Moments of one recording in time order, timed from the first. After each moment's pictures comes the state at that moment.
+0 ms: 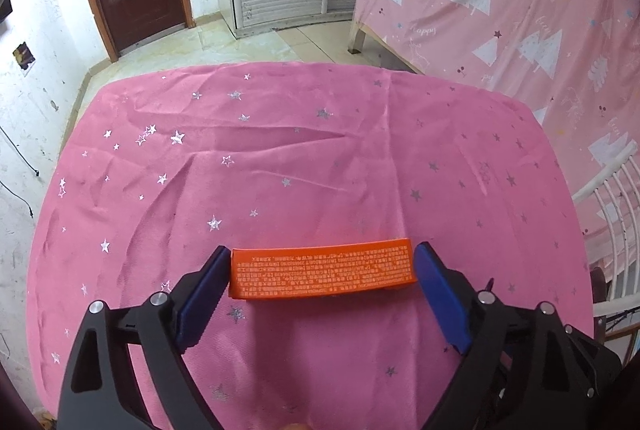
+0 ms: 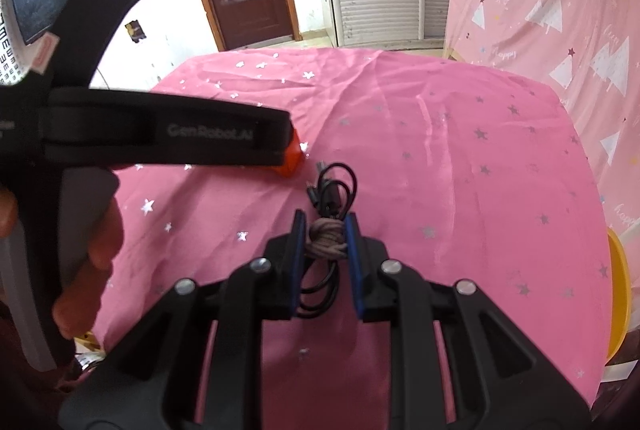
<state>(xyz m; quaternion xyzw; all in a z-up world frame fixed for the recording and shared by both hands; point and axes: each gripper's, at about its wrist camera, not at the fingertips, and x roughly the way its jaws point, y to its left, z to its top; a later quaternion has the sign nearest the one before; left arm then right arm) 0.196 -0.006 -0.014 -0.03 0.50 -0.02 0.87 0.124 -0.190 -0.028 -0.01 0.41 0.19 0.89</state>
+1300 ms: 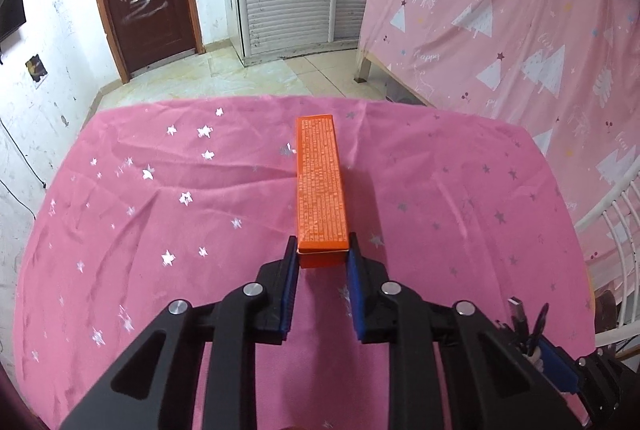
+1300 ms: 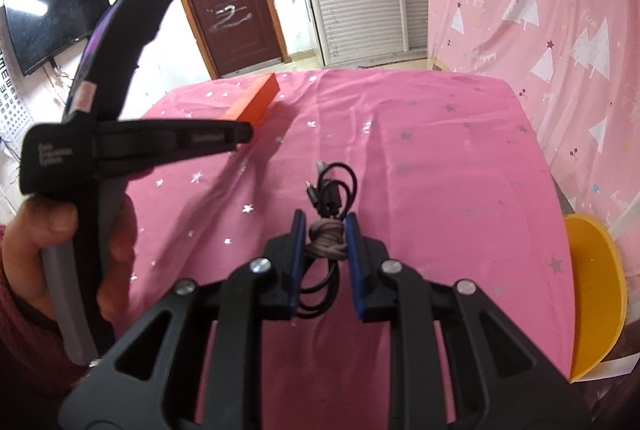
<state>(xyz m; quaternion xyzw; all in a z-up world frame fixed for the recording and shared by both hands) 0.207 -0.049 -0.010 -0.02 0.45 0.01 0.89 0.124 -0.250 -0.024 0.03 0.38 0.18 0.91</state>
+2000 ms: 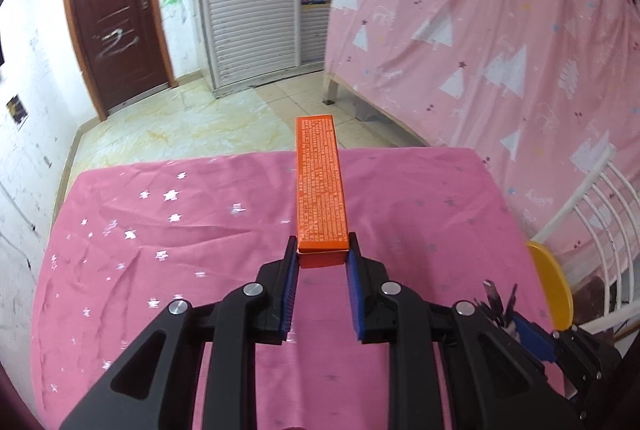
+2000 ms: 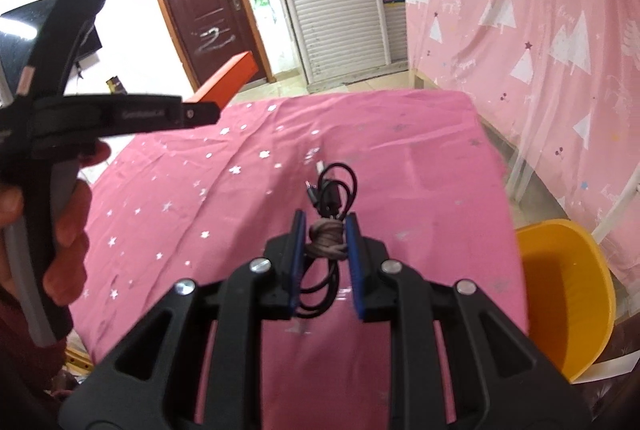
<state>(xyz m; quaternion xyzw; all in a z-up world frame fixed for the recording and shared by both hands) 0.206 -0.094 0.037 0.01 0.41 -0.05 0.91 0.132 -0.298 -0.015 0.06 0.35 0.14 0.92</state>
